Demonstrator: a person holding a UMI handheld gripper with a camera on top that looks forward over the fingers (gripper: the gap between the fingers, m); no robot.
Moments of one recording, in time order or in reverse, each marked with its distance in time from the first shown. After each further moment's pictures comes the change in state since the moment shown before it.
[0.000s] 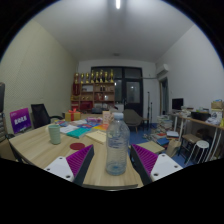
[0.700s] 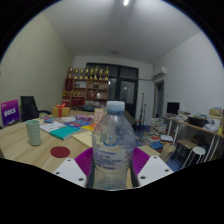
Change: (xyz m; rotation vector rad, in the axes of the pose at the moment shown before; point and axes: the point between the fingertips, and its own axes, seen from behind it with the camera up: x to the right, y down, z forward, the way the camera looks) arm -0.002 0.015 0.141 -0.003 0.108 -0.074
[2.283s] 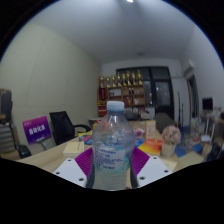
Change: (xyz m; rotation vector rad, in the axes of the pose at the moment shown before) arm -0.247 -0.094 0.087 0.065 -0.403 0.121
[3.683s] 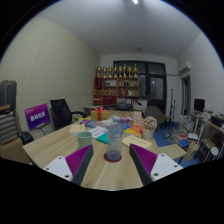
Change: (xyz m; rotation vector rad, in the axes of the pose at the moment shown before) arm 0.014 -0.007 -0.223 -0.137 0.068 -0.070
